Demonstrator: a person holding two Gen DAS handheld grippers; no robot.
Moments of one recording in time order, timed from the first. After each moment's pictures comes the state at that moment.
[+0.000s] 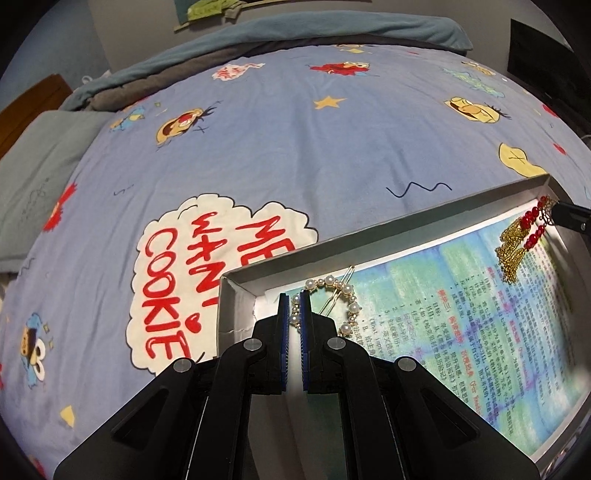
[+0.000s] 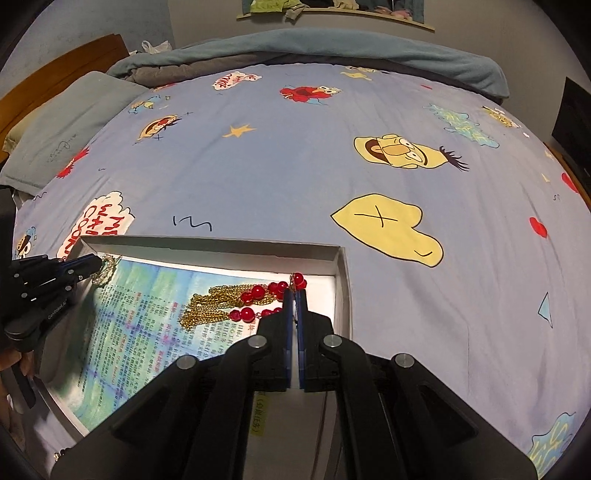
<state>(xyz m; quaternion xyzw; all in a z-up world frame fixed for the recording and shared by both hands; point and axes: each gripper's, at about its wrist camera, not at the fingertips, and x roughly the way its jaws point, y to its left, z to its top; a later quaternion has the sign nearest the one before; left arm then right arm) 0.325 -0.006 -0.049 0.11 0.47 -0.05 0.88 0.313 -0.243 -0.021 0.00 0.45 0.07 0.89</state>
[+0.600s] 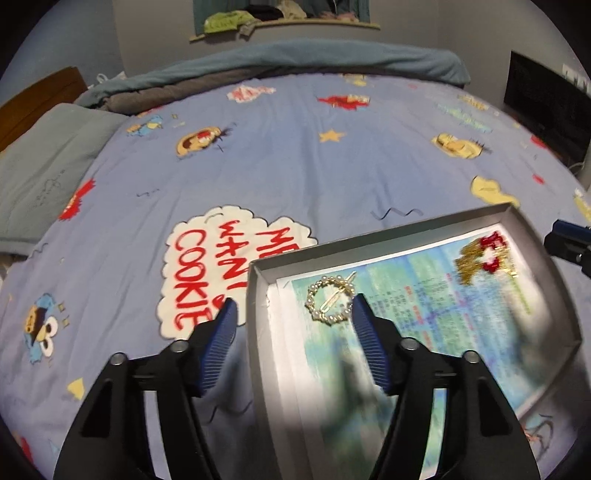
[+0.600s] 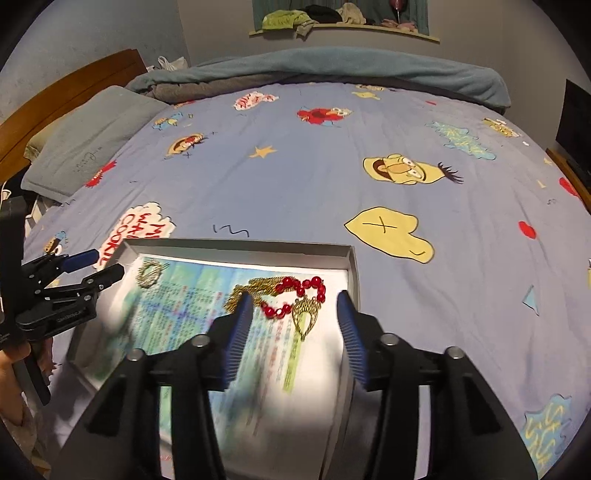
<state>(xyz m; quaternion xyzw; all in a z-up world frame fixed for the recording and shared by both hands) 0.281 0.009 -0.006 0.07 0.43 -0.06 0.90 0.271 -0.243 0.020 0.02 0.43 0.10 0.90</state>
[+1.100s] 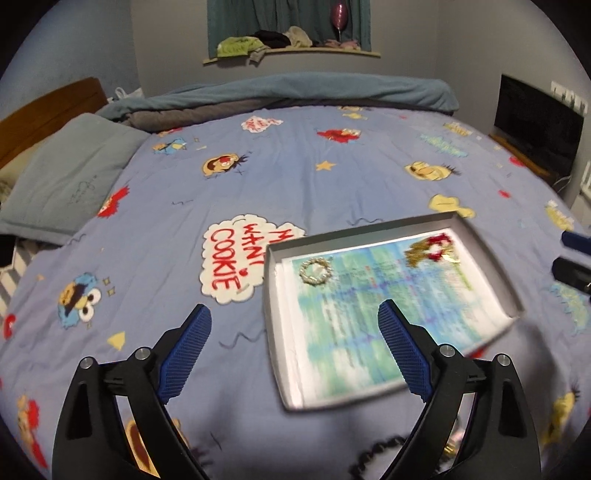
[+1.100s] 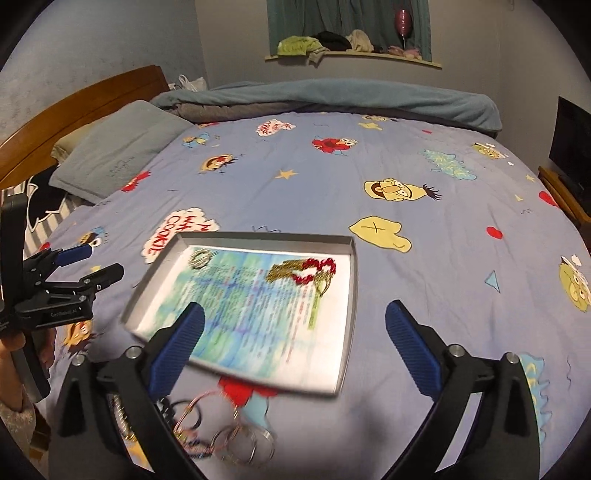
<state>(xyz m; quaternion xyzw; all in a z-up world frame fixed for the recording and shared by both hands) 0.182 0.017 0.054 0.05 0.39 -0.06 0.92 0.171 -0.243 0.075 0.01 0.38 0.12 0.92</state>
